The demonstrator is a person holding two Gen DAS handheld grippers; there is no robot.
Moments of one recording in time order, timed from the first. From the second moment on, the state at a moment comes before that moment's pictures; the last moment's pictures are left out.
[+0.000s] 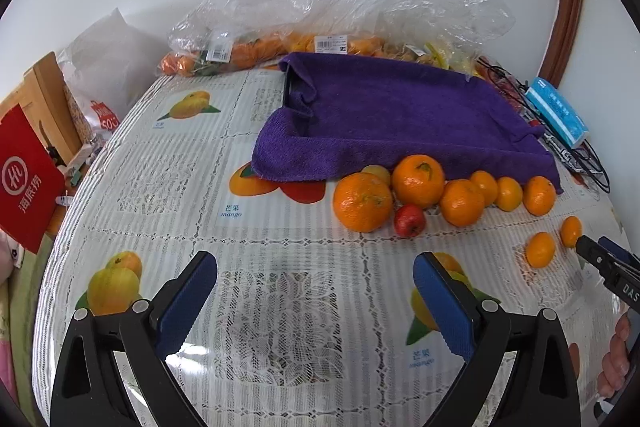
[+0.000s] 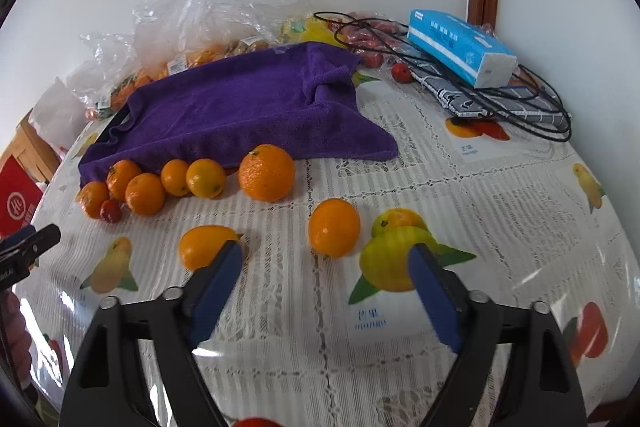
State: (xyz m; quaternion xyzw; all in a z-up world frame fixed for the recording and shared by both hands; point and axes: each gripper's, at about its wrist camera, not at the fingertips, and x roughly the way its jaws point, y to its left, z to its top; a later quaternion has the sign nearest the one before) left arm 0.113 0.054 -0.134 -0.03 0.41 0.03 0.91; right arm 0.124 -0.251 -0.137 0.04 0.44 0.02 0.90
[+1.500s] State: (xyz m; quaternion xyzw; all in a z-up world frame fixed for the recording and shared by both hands) left arm 0.173 0.049 -0.165 -0.07 0.42 -0.01 0.91; right arm 0.151 -0.249 -0.161 0.04 0.44 0.03 0.90
